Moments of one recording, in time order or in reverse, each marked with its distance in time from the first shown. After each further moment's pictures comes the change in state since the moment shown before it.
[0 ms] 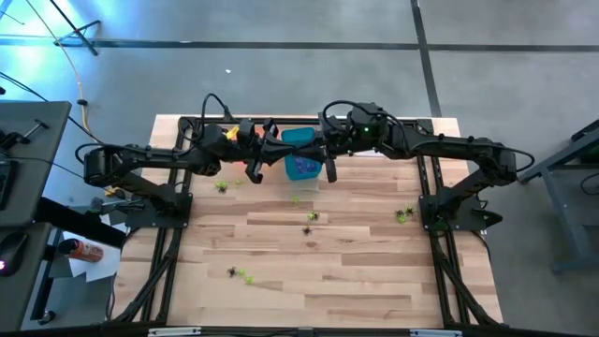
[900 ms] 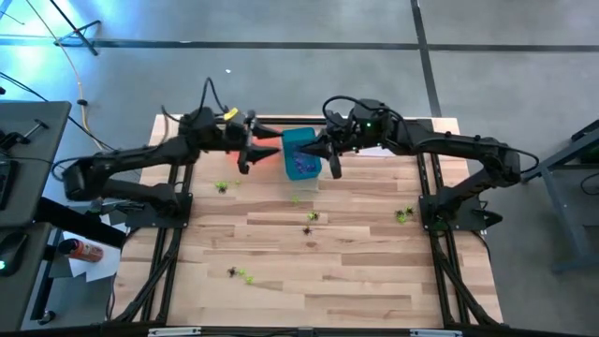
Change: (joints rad) left arm 0.177 -0.236 -0.001 -0.610 0.101 0.160; right arm -0.035 -0.039 0.001 -0.144 0.008 -0.023
